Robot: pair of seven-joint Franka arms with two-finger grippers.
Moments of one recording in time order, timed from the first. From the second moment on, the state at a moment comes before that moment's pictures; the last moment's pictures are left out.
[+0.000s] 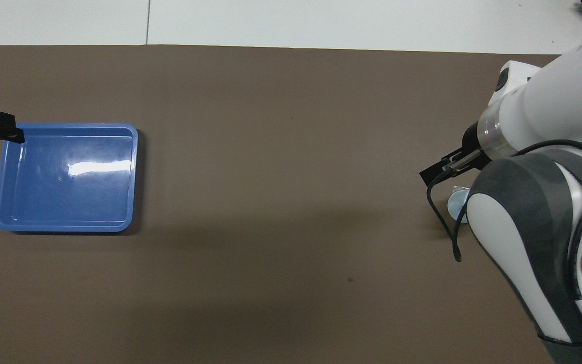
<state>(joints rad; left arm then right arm) -0.05 0.02 0.05 -1.53 -0.03 1.62 -0.14 0.07 0.09 0.15 -1.61 -0.02 1.66 -0.23</state>
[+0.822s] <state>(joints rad) -0.06 -0.01 0.05 -1.59 -0.03 1.62 -0.05 0.05 0.08 0.14 -1.62 -0.02 1.66 -0.23</state>
